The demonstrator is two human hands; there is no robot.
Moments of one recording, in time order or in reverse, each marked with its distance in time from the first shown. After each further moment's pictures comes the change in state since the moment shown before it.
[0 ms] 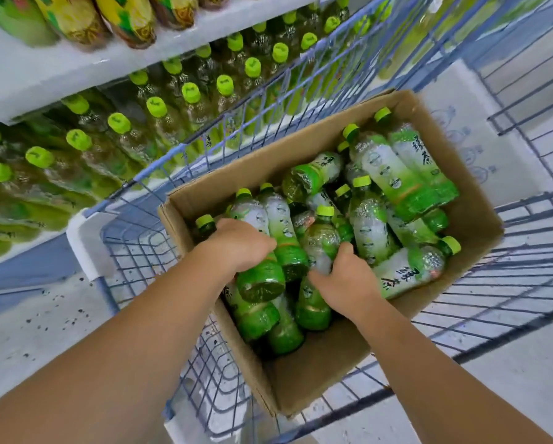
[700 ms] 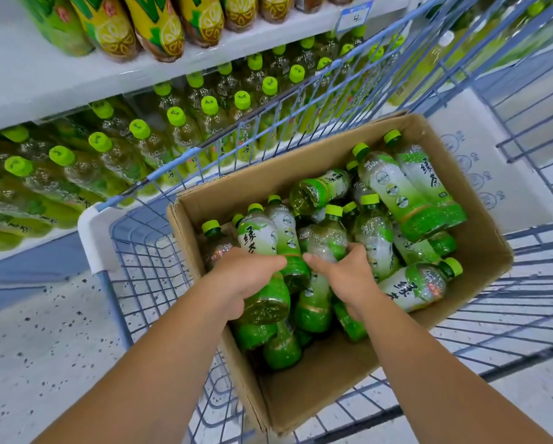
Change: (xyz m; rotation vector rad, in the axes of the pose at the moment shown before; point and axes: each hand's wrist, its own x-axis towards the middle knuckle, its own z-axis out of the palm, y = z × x) left_hand -0.023 -0.019 0.020 -0.491 0.003 -0.096; right_hand 0.029 -0.005 0.002 0.802 -0.022 0.053
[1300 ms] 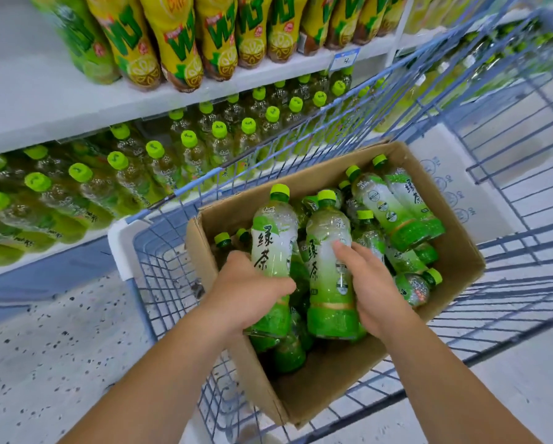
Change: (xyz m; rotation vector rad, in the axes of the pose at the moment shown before) left_hand -0.044 -0.016 -0.035 0.036 -0.008 0.302; right_hand -0.066 -0.040 -0.008 0.352 -0.141 -0.082
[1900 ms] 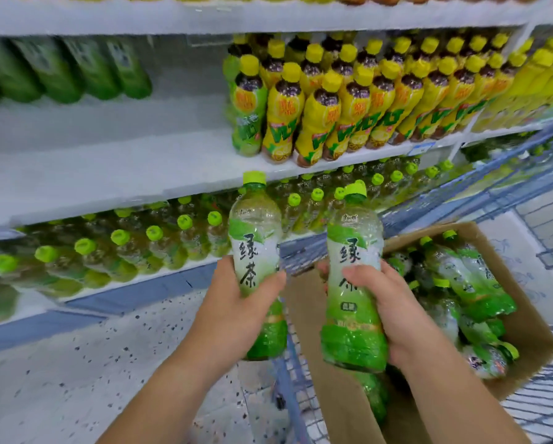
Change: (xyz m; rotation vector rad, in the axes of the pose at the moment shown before) left_hand -0.077 -0.023 -0.200 -0.351 0.136 0.349; right_hand -0.090 -0.062 0.193 -0.034 -0.263 -0.129
